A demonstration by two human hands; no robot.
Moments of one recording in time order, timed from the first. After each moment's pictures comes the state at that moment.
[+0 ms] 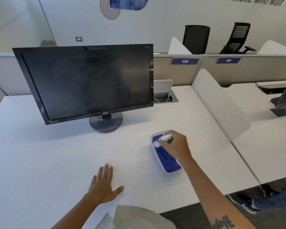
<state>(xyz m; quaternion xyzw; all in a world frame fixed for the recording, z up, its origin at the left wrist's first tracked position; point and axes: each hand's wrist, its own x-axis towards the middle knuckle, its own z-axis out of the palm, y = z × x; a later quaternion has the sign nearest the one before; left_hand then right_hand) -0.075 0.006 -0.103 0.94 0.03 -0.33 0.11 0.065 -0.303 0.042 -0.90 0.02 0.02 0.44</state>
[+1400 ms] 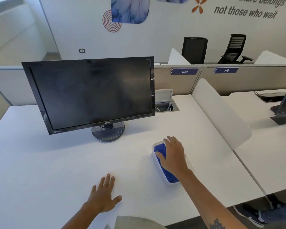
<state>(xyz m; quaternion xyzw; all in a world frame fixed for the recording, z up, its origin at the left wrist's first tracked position) -0.066 0.015 -0.084 0.93 0.02 -0.35 0.11 0.070 -0.291 0.014 -0.99 -0.09 0.00 0.11</state>
